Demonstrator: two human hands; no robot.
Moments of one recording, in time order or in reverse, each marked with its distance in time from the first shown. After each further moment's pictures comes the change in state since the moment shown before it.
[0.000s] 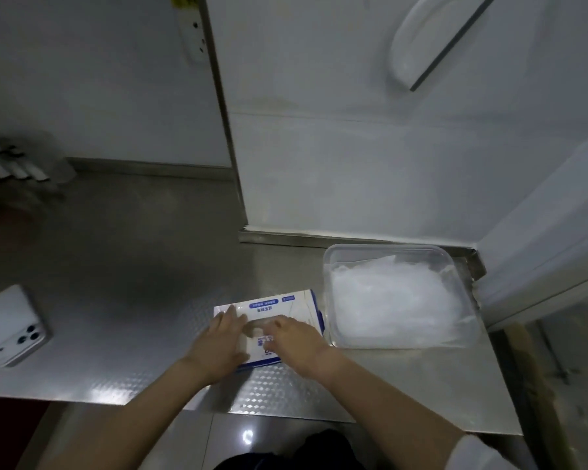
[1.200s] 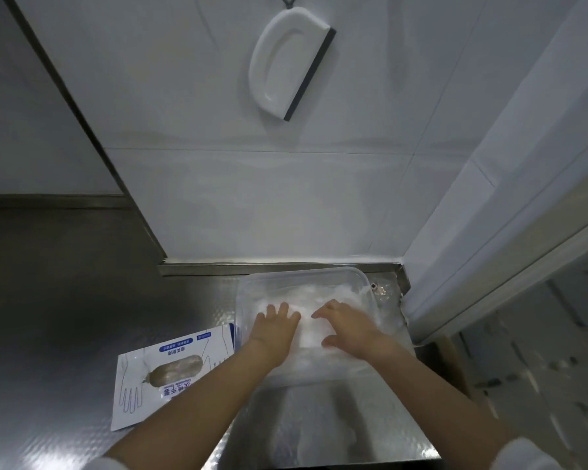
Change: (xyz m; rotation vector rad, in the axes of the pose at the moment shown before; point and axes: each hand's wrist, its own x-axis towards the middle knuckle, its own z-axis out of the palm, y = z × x) left_hand 0.121 0.200 -0.009 0.289 0.106 0.205; right_hand -0.078 0.195 -0.107 -0.124 0.016 0.227
